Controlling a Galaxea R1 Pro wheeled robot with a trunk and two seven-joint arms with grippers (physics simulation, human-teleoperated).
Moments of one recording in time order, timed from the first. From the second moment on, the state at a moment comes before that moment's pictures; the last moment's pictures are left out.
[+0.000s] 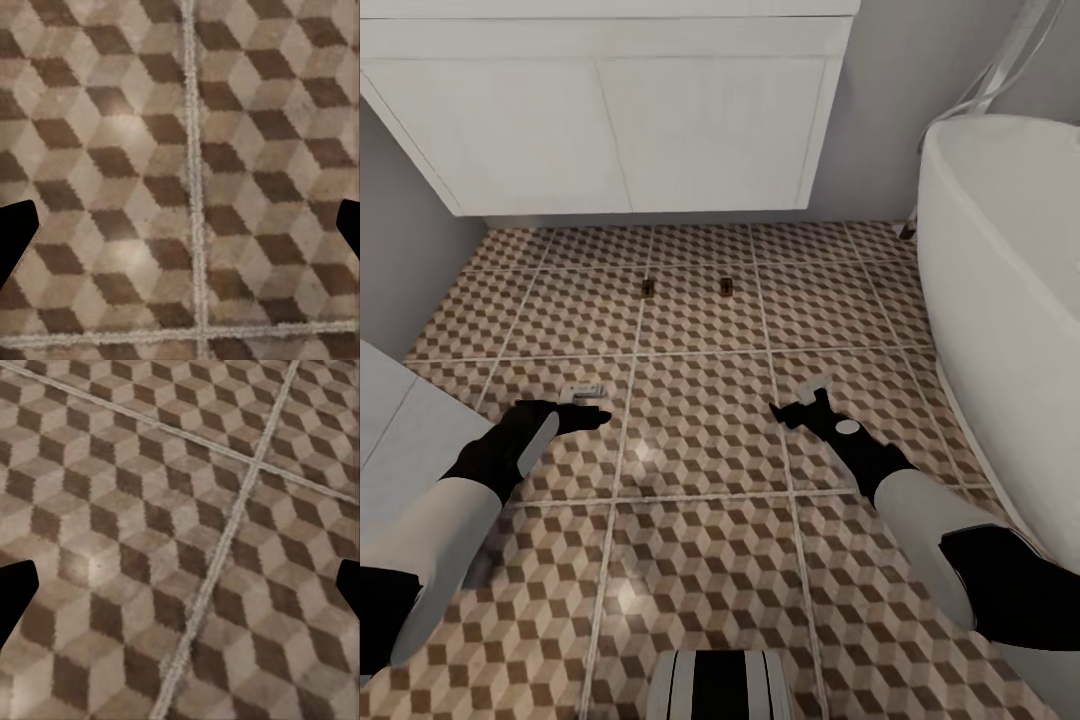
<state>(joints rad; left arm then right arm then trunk) -1.07 0.21 -0.25 -0.68 0.32 0.63 -0.02 -1.15 0.00 0.22 -0.29 0.15 -0.13 0.18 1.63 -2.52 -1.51</state>
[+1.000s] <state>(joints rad) -1.07 0.18 -0.26 -0.54 0.32 0.51 -0.02 -1.14 0.00 0.22 -0.21 0.15 -0.24 0.18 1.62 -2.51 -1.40</state>
